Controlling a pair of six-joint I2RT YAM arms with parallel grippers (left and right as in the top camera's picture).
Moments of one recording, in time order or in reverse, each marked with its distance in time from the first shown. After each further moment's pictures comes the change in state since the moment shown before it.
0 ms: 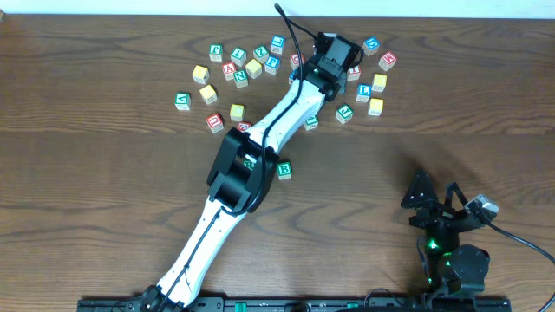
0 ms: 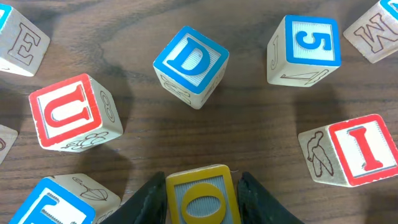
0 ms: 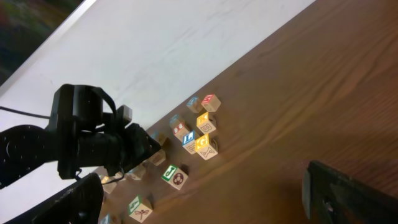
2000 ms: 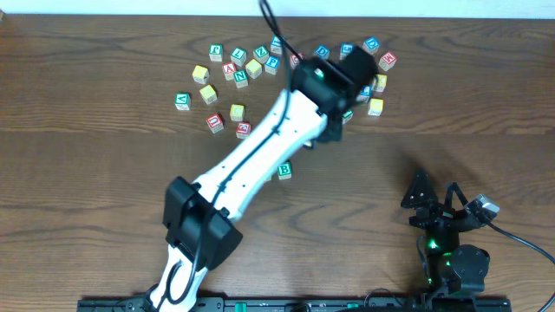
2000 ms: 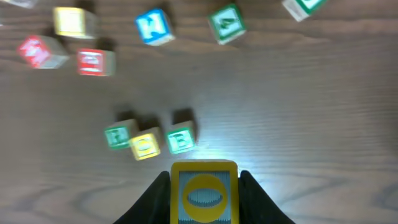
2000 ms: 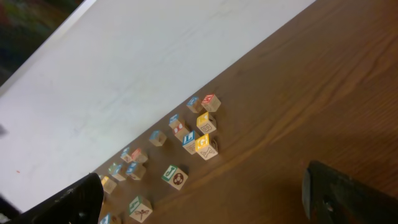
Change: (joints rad) left arm -0.165 -0.554 -0.215 -0.850 0.084 -0.216; right arm 0.000 0.000 0.000 0.000 0.000 0.000
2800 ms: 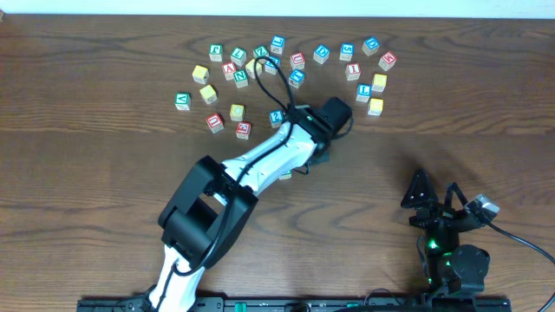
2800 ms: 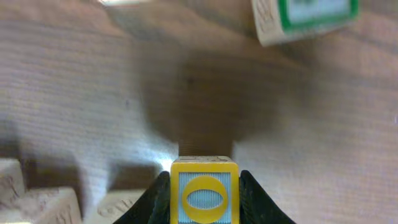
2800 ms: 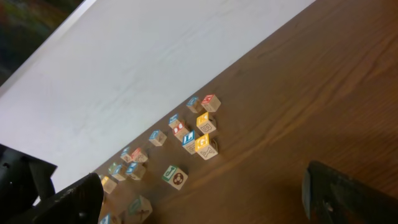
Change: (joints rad) left arm 0.045 -0.011 -0.623 0.653 0.026 -0.222; right arm 0.000 0.000 0.000 0.000 0.000 0.000
